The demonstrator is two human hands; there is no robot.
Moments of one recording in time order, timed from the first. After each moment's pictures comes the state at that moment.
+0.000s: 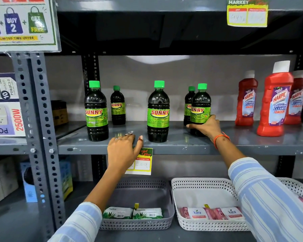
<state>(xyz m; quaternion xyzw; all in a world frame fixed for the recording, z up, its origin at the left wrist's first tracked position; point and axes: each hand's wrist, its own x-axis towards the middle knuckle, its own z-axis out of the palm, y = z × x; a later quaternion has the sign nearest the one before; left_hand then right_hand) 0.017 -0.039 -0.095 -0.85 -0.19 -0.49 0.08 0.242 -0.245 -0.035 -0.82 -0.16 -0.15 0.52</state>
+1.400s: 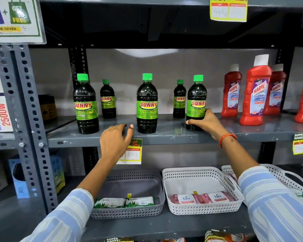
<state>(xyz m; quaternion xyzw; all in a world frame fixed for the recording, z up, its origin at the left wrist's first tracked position) 0.014 -0.052 -0.089 -0.83 -0.17 -0.52 -0.04 0.221 -0.300 -0.041 -0.80 -0.25 -0.08 0.54</state>
